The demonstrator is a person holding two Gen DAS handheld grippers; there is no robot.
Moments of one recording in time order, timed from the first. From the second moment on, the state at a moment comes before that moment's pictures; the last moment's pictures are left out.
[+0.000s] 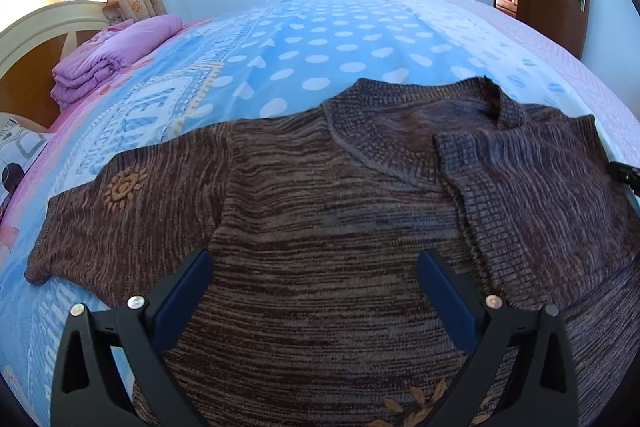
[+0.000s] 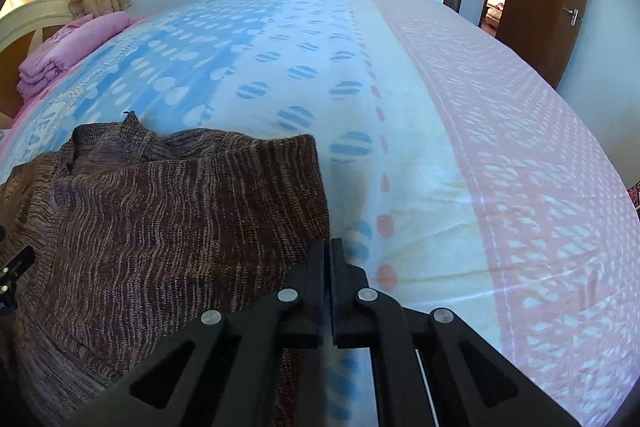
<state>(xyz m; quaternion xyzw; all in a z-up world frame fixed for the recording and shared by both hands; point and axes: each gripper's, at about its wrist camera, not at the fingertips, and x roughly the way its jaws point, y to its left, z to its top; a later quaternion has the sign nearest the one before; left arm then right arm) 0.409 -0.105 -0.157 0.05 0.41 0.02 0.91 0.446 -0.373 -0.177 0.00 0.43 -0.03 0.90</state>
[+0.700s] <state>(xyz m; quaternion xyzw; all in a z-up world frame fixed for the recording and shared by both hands) 0.393 -0.094 -0.143 0.07 0.40 0.03 0.91 0.356 -0.332 -0.143 -0.06 0.40 0.01 0.91</state>
